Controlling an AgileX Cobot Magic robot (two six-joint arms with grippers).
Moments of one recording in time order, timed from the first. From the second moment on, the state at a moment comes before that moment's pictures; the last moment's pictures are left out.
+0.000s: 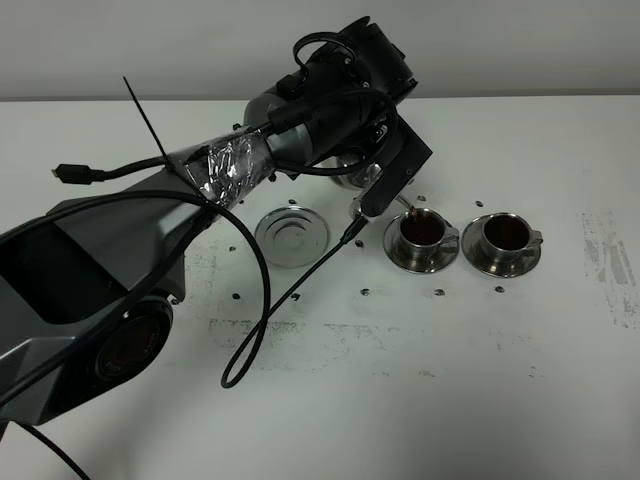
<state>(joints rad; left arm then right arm) -0.73 2.43 -2.27 0.58 1.01 1.42 0.04 -0.01 -0.52 0.04 1.11 -0.03</state>
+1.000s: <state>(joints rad) -0.68 2.05 -1.83 0.14 0.97 1.07 0.04 -0.01 -0.52 0.04 1.11 -0.03</state>
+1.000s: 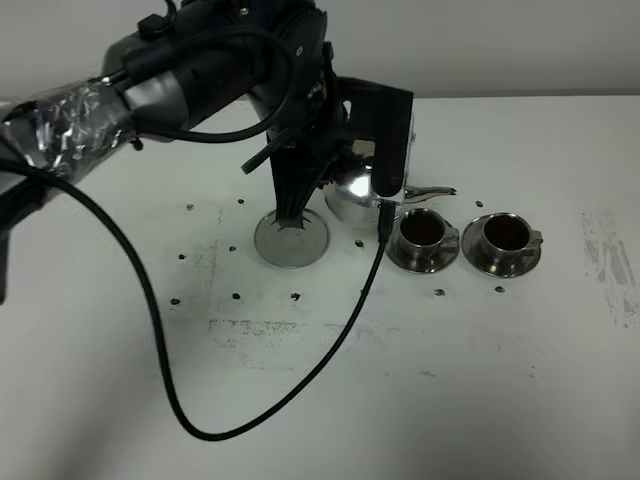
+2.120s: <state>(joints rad) -0.70 1.92 -1.20 -0.04 0.47 0.66 0.04 -0.01 -0.52 0.04 1.11 -0.03</state>
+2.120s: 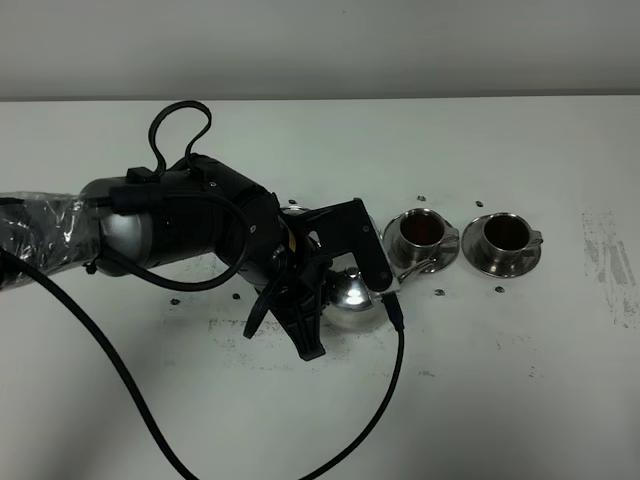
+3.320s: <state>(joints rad) -0.52 1.89 -1.36 0.08 0.63 0.30 0.04 -0.01 -0.52 0.04 1.11 -0.03</state>
